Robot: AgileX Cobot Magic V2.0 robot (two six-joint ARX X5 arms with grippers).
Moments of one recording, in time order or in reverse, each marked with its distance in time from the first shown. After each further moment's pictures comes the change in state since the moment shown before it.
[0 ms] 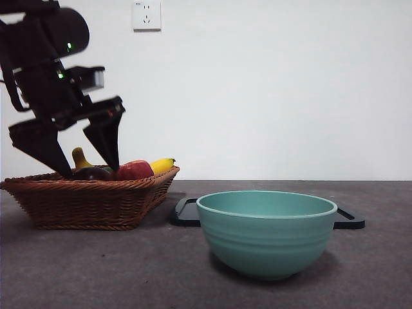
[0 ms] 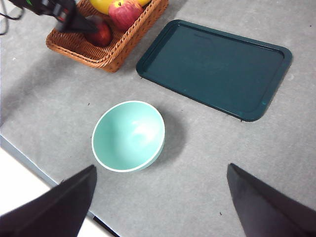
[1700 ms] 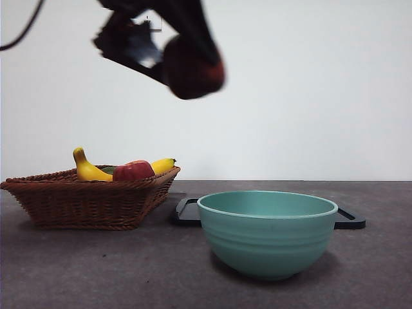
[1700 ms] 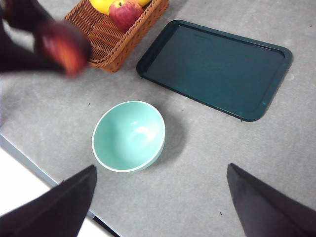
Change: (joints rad) left arm -0.496 -0.286 0.003 -0.072 0.090 -0.011; right arm 0.000 0.000 0.000 0.000 0.000 0.000
